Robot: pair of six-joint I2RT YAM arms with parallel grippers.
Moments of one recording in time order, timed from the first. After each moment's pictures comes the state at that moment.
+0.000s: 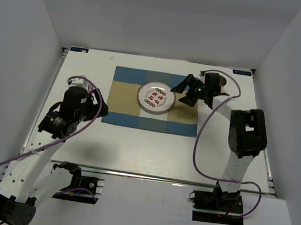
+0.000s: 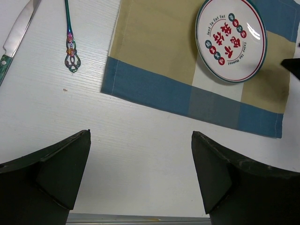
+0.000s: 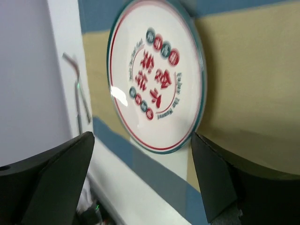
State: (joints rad) left arm -0.31 0.84 0.92 -0.72 -0.18 -0.56; right arm 0.24 1.99 1.27 0.06 -0.64 0.80
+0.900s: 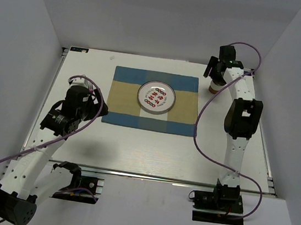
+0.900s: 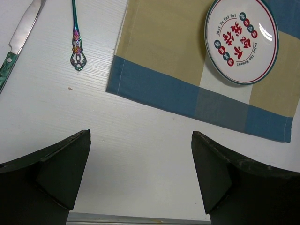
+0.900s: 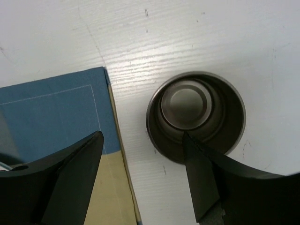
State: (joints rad) left arm -0.31 0.86 0.92 -0.72 -0.20 -0.57; right arm 0.11 2.32 2.16 -0.71 0.09 0.29
